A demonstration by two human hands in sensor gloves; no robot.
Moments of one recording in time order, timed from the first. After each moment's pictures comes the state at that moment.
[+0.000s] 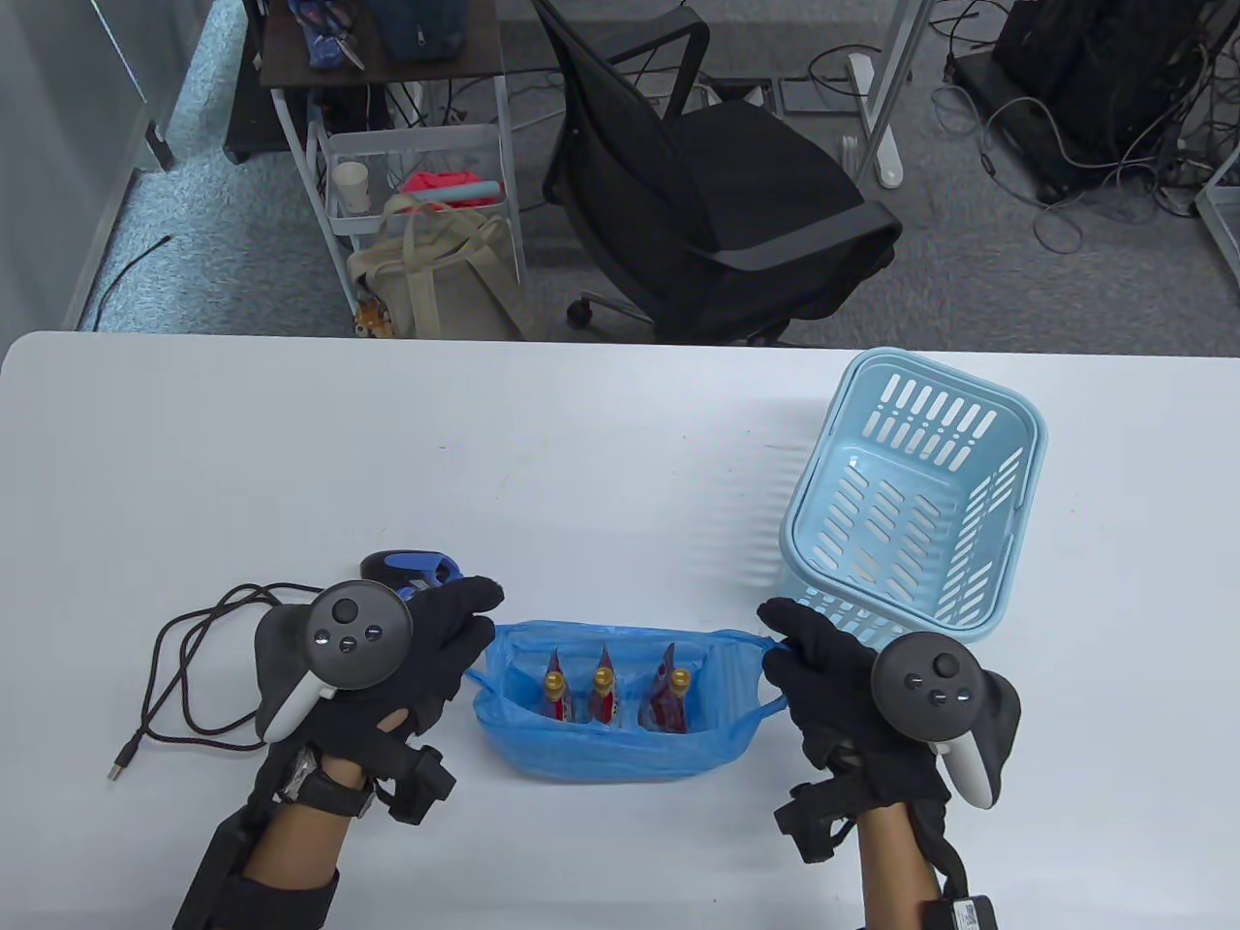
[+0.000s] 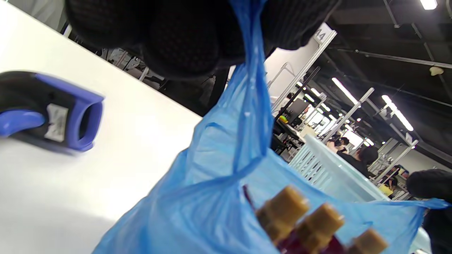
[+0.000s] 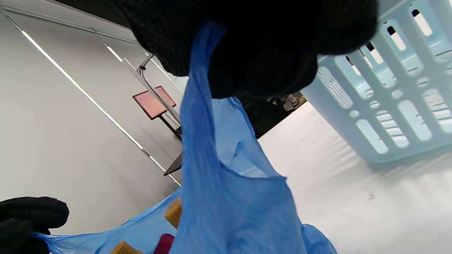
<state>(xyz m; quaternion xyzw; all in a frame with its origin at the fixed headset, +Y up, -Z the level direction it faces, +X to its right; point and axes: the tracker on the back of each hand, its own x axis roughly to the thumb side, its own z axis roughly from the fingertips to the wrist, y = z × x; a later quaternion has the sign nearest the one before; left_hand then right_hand) -0.205 -0.622 -0.207 -0.04 -0.11 0.31 0.94 0.178 -0.636 -0.185 0.04 0.00 0.91 0.41</state>
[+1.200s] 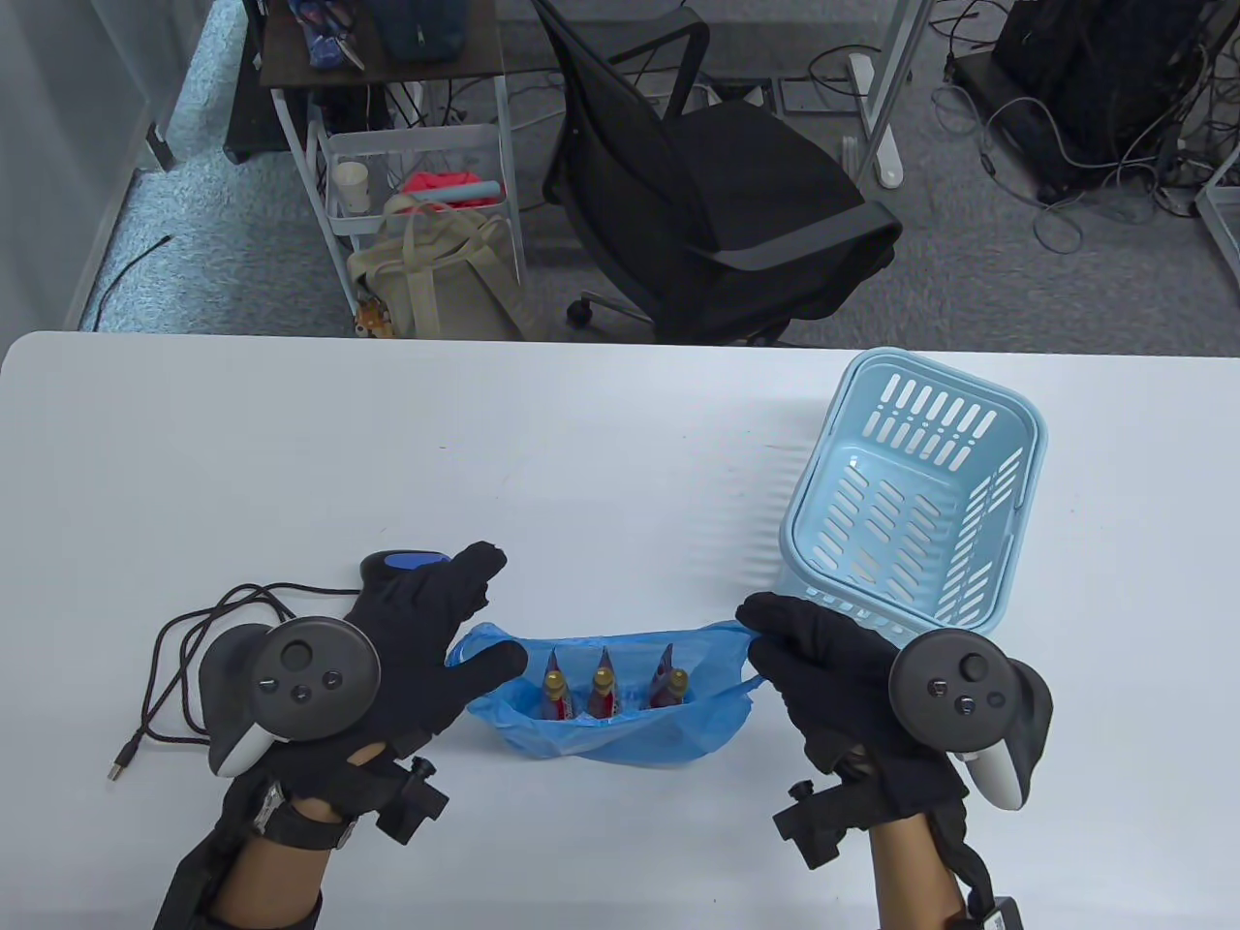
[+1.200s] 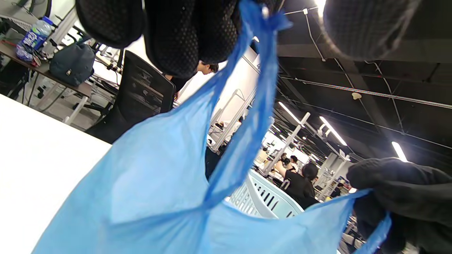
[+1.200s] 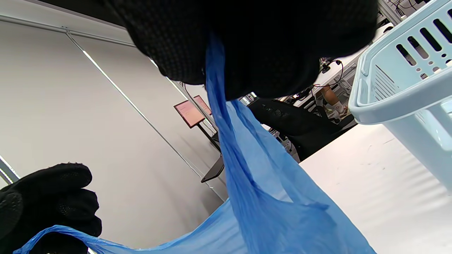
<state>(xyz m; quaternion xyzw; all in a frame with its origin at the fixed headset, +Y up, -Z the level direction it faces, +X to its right) -0.206 -0.568 -0.175 0.04 -0.20 0.32 0.92 0.164 -0.580 -0.173 0.10 -0.03 0.90 0.42</state>
